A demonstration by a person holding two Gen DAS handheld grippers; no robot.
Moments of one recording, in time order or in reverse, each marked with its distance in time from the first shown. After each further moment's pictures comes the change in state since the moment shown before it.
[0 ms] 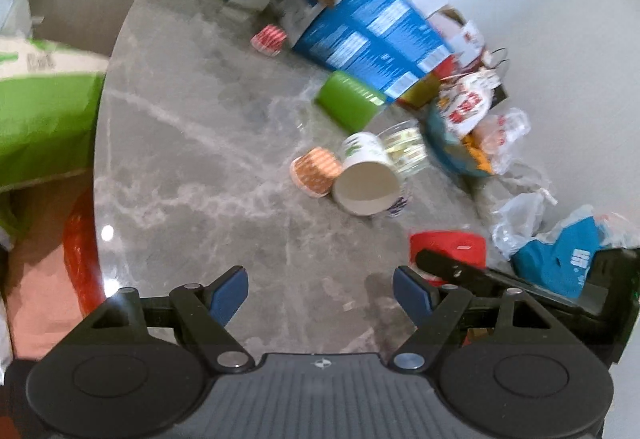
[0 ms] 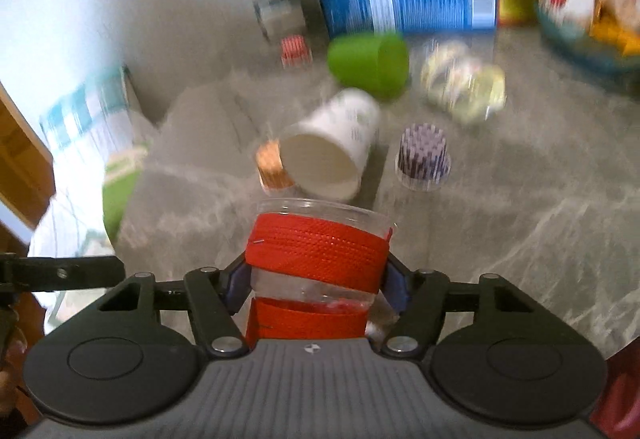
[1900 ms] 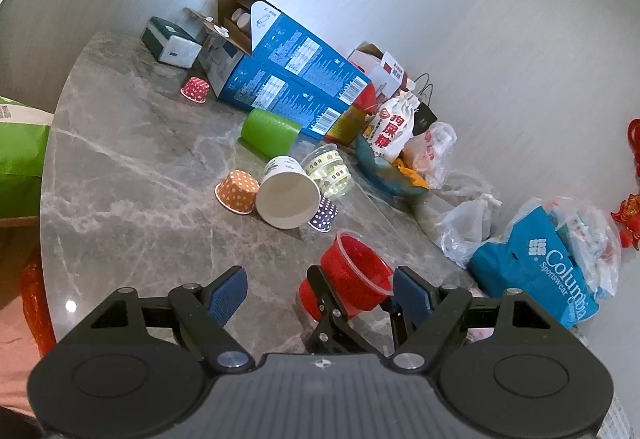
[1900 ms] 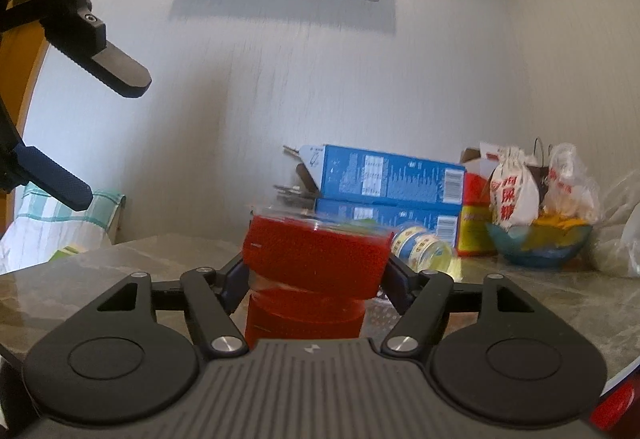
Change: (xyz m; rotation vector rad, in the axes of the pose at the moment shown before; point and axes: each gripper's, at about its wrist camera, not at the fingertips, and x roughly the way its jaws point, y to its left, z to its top) left arm -0.014 -0.030 -0.056 0.133 -0.189 -0.136; right arm 0.042 0.015 -0.138 -0.266 -0.859 -0.164
